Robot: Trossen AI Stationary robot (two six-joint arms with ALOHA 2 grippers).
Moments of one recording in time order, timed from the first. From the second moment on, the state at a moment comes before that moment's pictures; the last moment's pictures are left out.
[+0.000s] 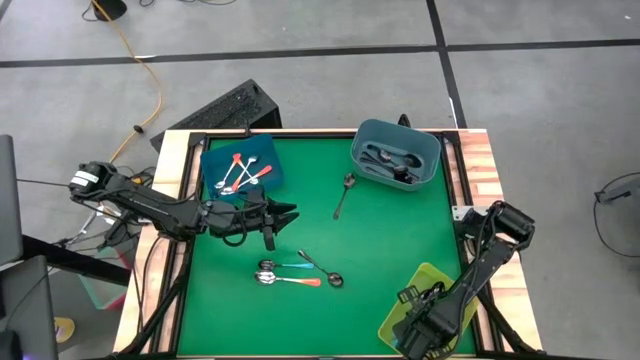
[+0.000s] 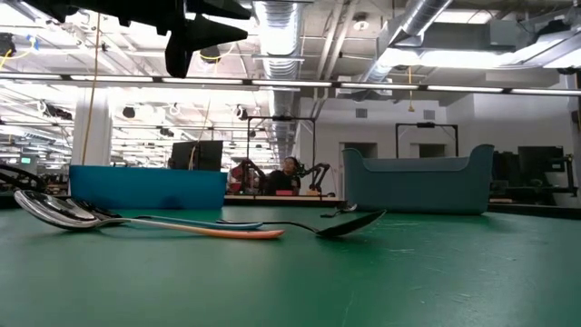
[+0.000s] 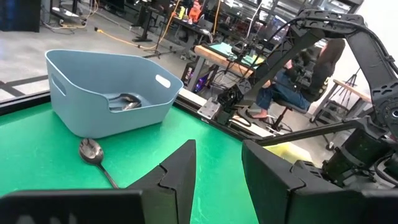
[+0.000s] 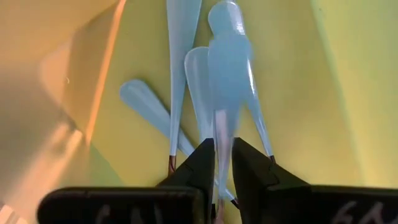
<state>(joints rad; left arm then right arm) -0.23 1.15 0.56 0.48 -0.50 -0.46 0.89 1.89 1.32 -0.98 -0.11 0.48</state>
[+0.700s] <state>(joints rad) -0.26 1.15 0.63 0.14 -0.12 -0.40 0.89 1.89 1.32 -0.98 -0.10 0.52</state>
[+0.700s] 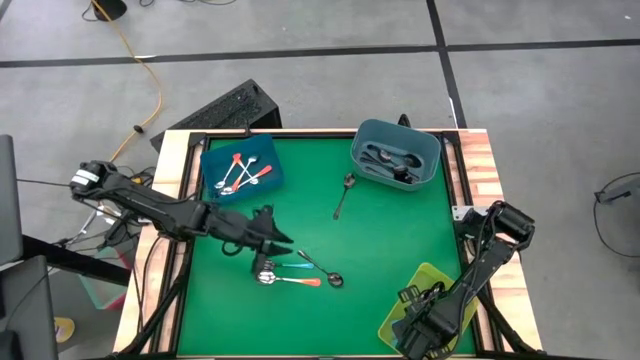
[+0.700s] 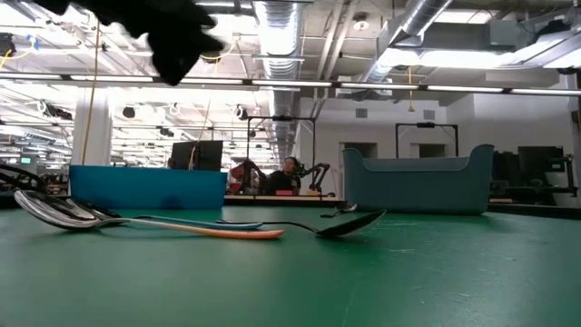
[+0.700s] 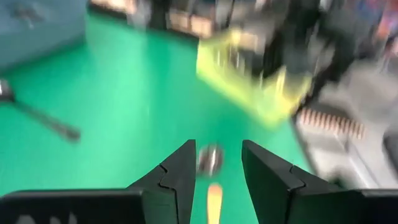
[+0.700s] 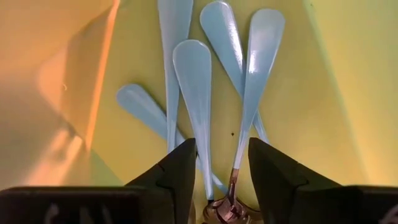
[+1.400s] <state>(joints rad) -0.50 1.15 0.67 -0.12 -0.26 -0.39 0.89 1.89 1.32 -0.97 -0.02 0.65</state>
